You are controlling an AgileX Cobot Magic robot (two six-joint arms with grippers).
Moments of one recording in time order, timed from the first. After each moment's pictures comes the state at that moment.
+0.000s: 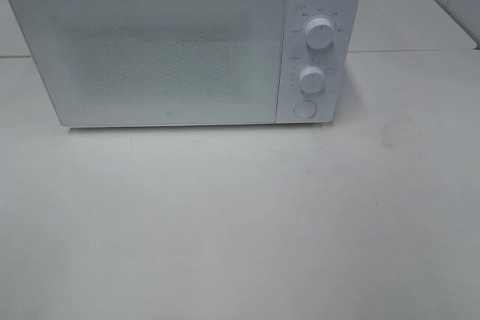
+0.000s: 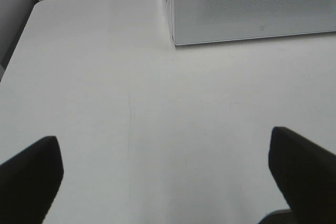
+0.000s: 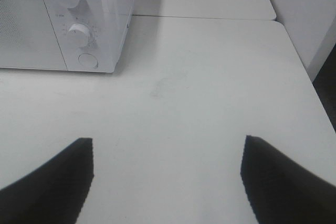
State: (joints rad) left arm 0.00 0.00 -0.52 -0.08 1.08 0.11; right arm 0.06 0.12 -0.52 -0.05 0.85 0.03
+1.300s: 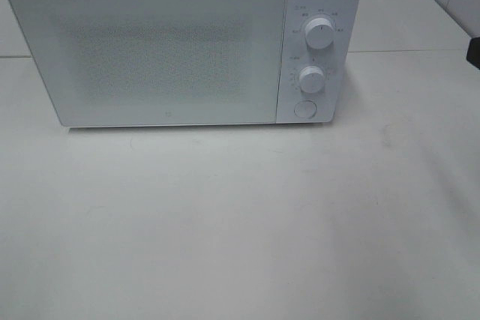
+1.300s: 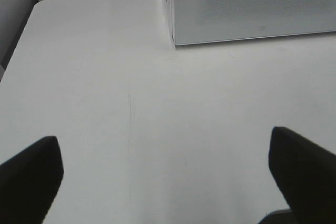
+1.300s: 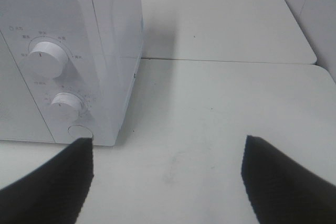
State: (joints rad) left arm 0.00 0.00 -0.52 -0.08 1.08 0.11; right arm 0.06 0.87 -0.44 -0.05 -0.05 0.07
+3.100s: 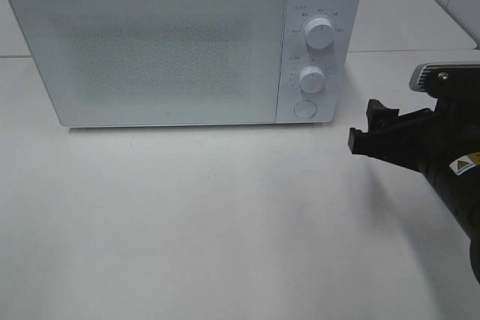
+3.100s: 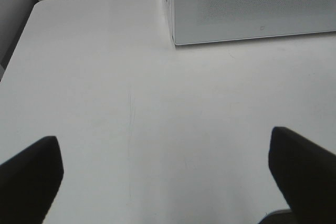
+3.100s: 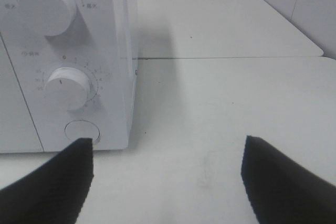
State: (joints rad) left arm 0.00 0.00 -0.52 -0.08 1.08 0.11; right arm 0.71 1.59 -0.27 0.88 -1.20 -0.30
